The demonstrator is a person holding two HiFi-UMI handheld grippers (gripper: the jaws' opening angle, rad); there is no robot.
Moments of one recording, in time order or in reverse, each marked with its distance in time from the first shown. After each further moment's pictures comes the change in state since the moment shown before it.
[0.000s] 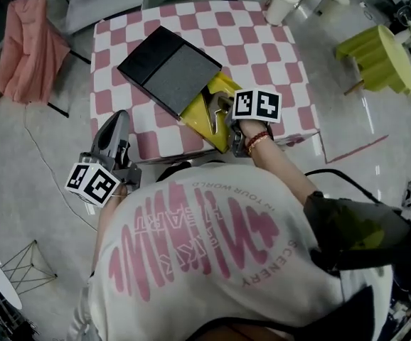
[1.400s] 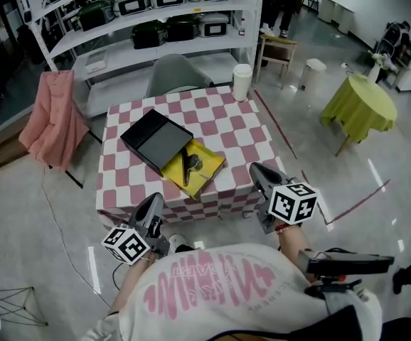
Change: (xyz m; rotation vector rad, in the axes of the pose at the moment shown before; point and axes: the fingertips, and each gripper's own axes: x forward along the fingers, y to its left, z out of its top) left arm -0.054 -0.193 -0.085 -0.077 -0.013 -0.109; right arm -0.301 -0.031 -0.022 -0.325 -0.571 0.202
